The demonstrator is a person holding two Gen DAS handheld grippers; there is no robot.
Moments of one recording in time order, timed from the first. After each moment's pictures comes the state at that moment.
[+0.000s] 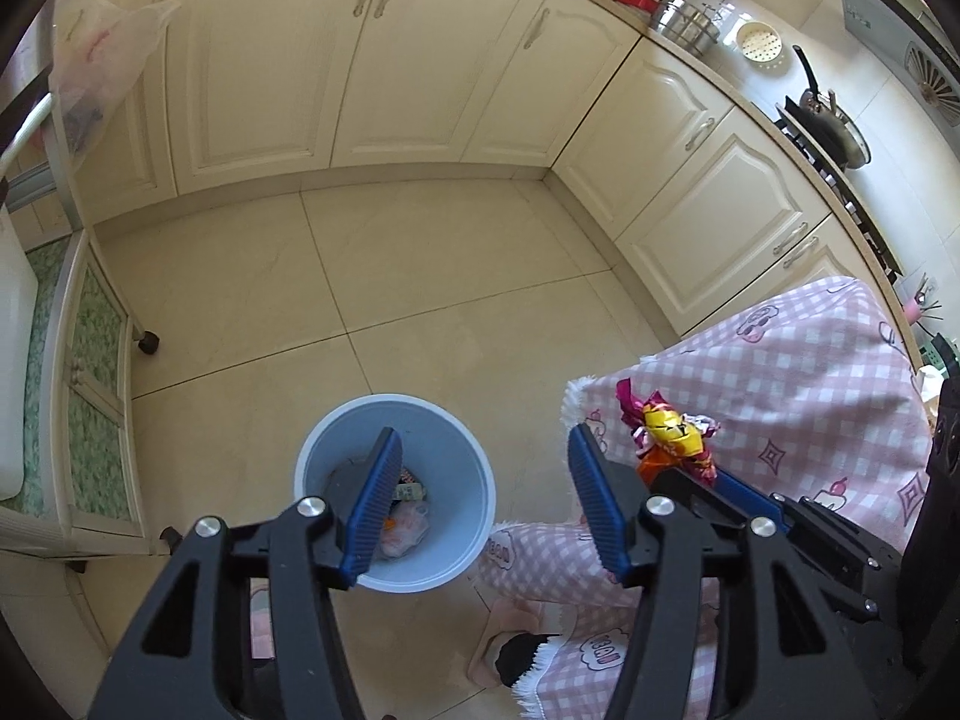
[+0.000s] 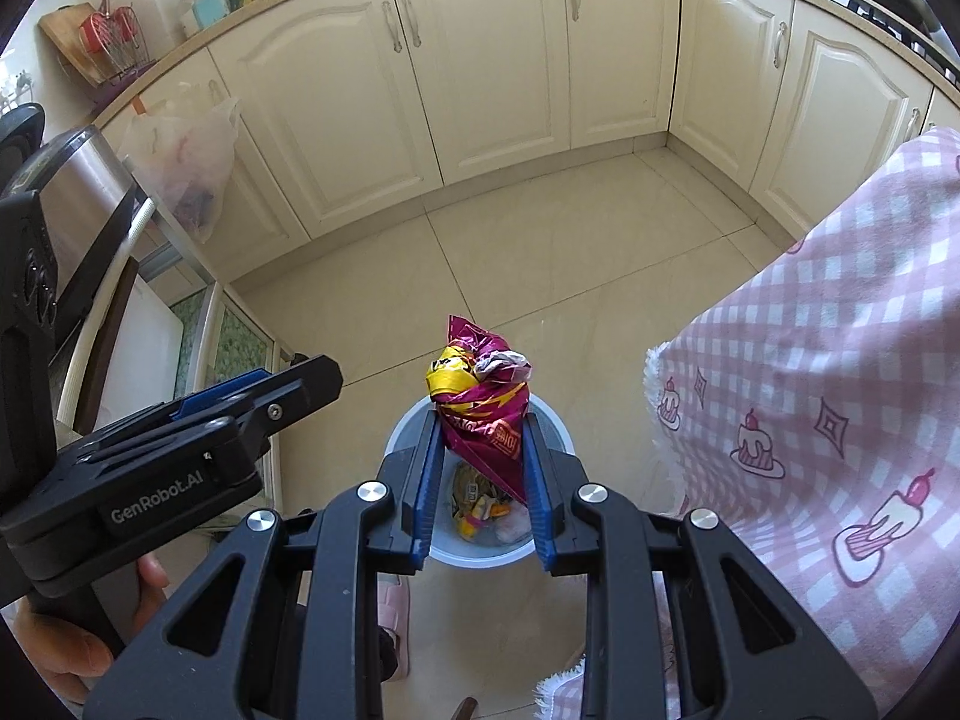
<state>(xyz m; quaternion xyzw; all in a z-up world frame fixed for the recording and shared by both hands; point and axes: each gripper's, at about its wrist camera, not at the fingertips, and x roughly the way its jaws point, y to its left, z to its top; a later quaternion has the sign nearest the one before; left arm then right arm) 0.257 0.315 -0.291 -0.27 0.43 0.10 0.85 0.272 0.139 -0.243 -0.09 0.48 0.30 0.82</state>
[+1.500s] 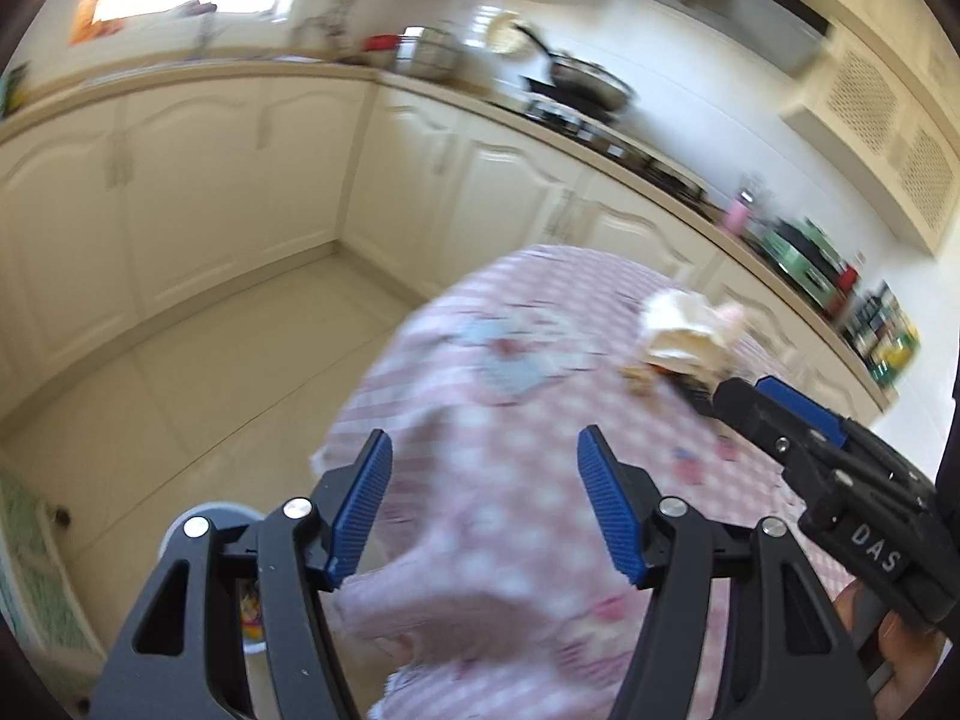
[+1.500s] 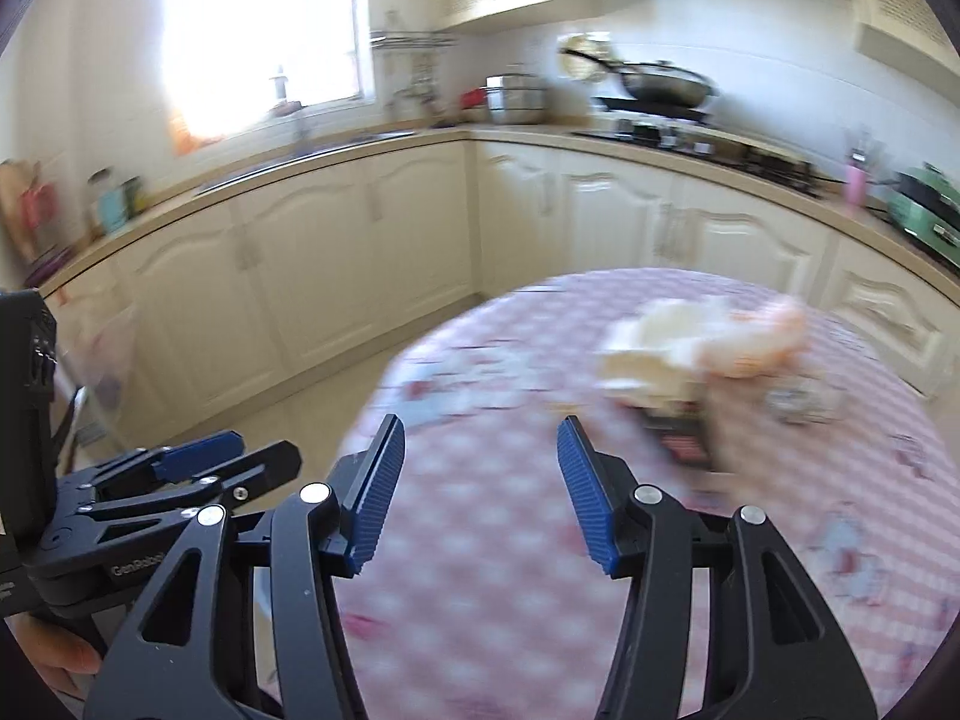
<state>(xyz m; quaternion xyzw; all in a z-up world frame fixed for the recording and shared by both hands) 0.289 0.073 -0.132 -0.14 0.35 -0.09 0.92 0.247 -0.124 -0.076 -0.02 0.30 0.14 0.94</state>
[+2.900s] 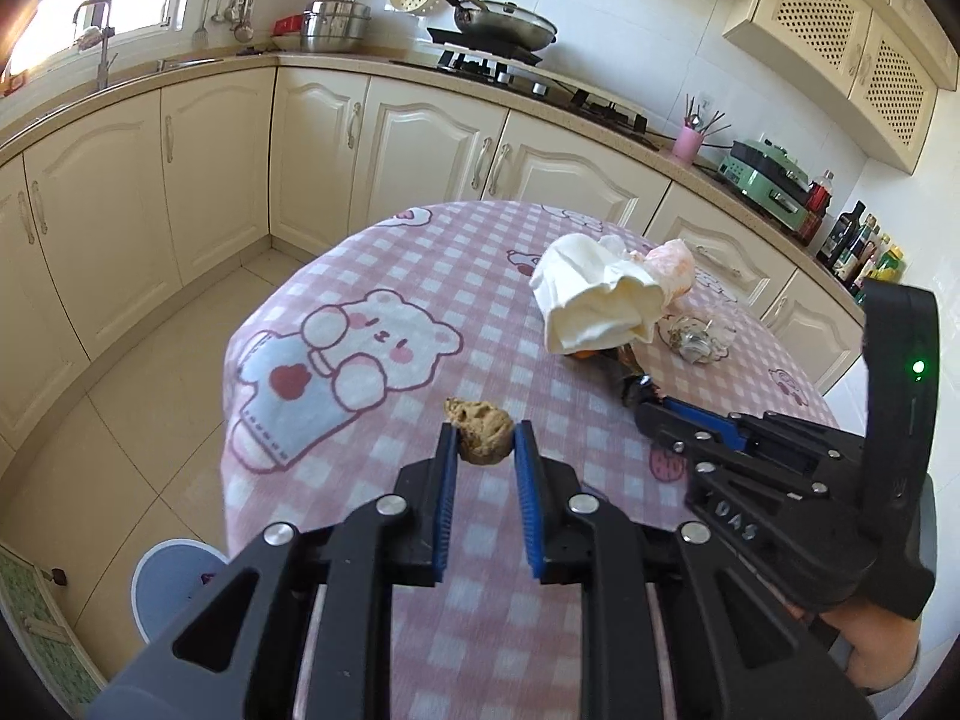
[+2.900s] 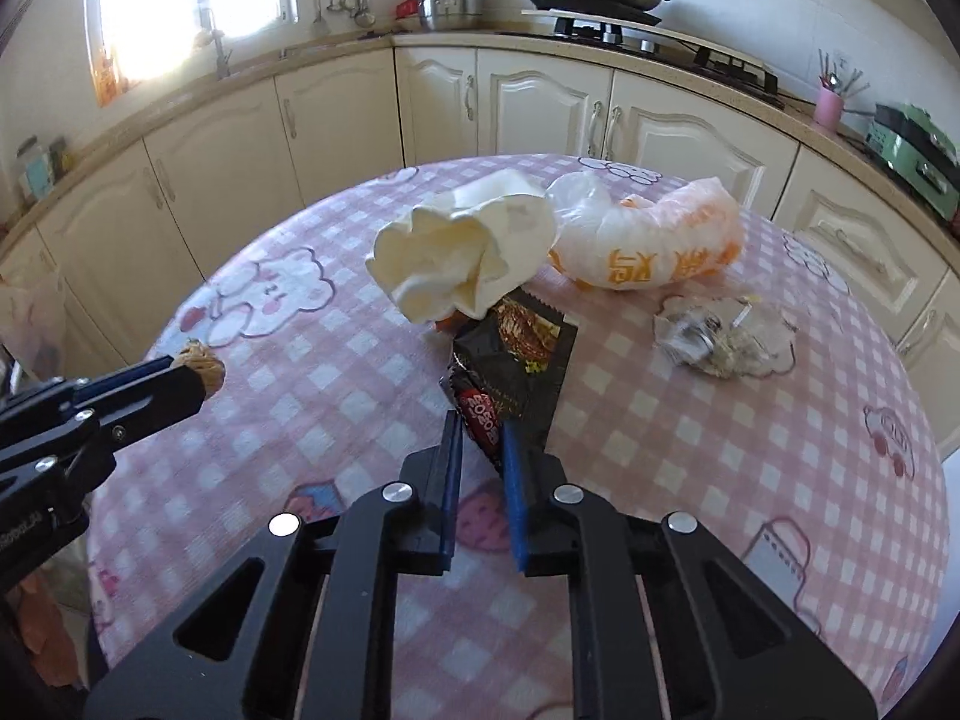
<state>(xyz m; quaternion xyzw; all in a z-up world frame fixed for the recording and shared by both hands) 0.343 -0.020 -0.140 -0.09 0.38 -0.15 0.91 0.309 -0.200 -0.128 -0.03 0.41 0.09 0.91</state>
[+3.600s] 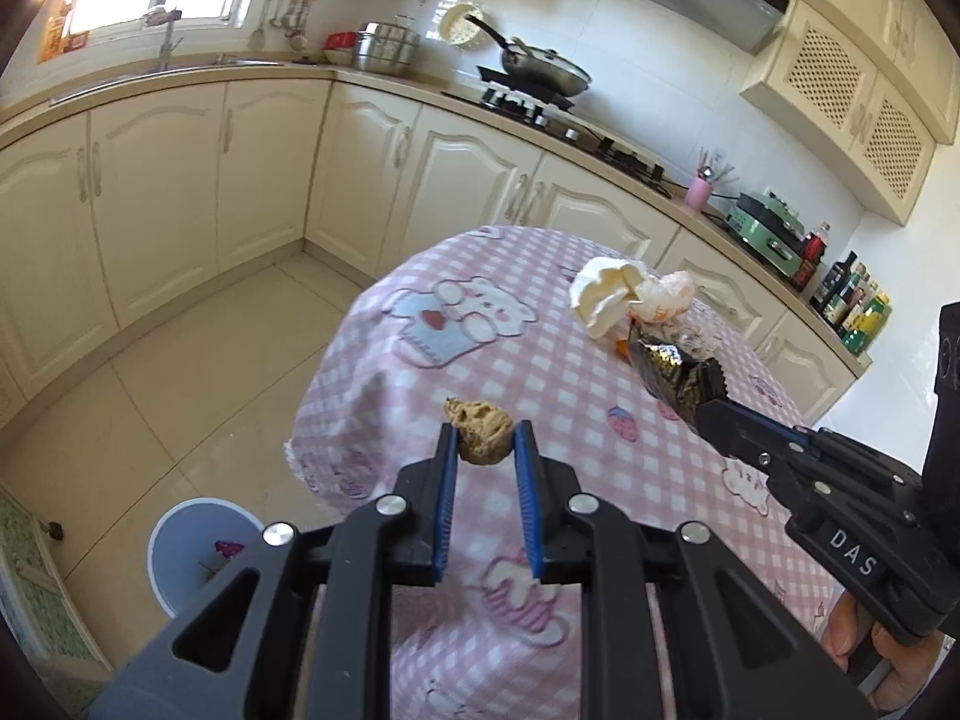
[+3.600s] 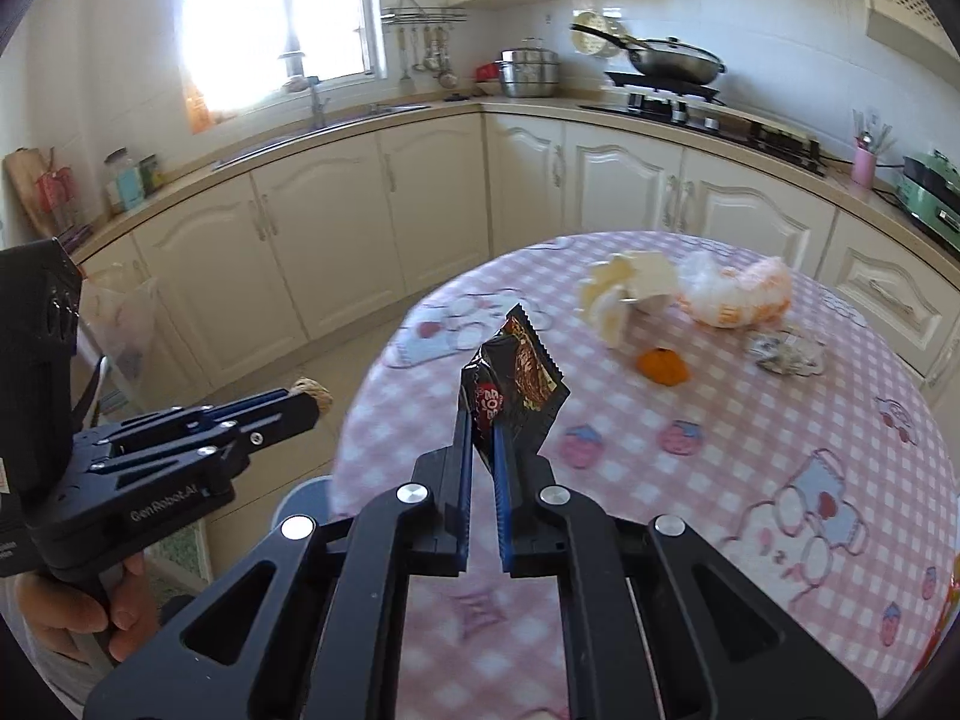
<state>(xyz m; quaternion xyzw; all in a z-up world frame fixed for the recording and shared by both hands) 0.253 0.065 -0.127 -0.14 0.35 -0.12 0.92 0.207 -0.109 -0.074 -0.03 0.34 0.18 0.92</state>
